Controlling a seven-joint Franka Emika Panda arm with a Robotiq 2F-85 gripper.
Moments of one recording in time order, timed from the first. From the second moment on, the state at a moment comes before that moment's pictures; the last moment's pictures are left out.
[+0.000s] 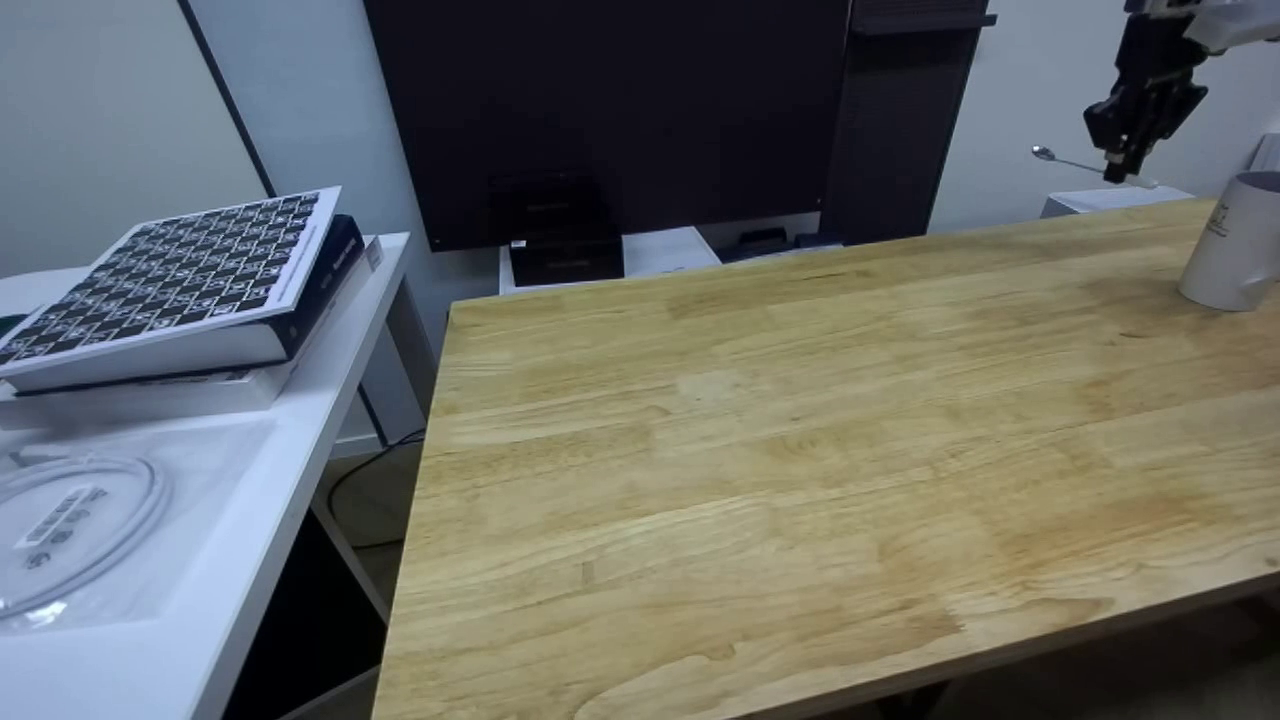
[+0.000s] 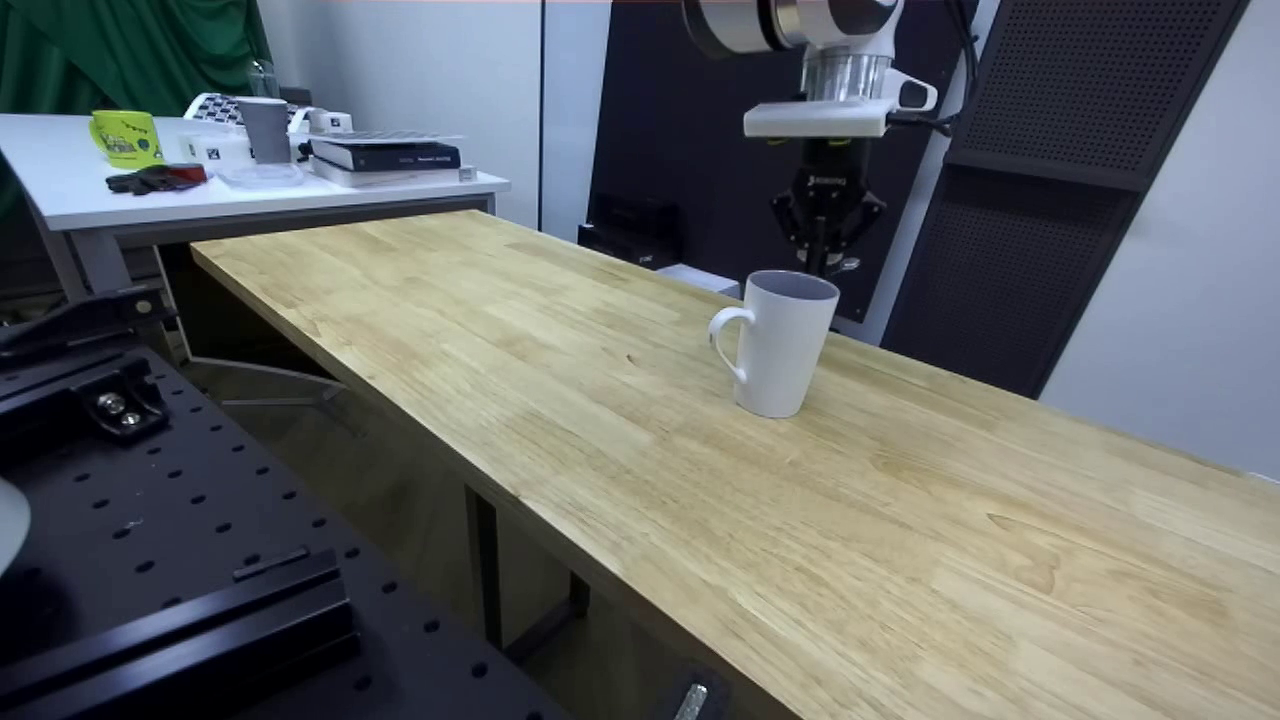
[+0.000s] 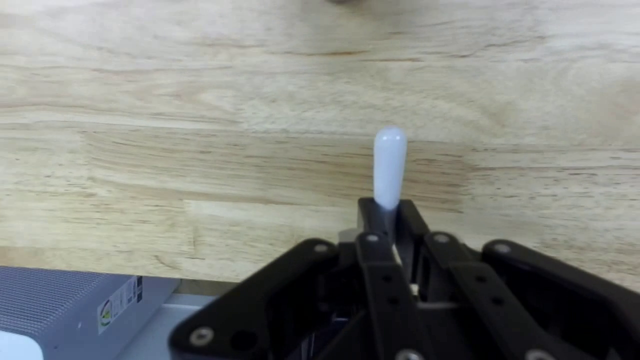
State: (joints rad) arm -0.06 0.83 -0.14 -1.51 -0.04 2.34 -0.03
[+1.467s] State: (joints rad) arm -0.21 0.84 -0.06 -1.12 0.26 1.18 -0.03
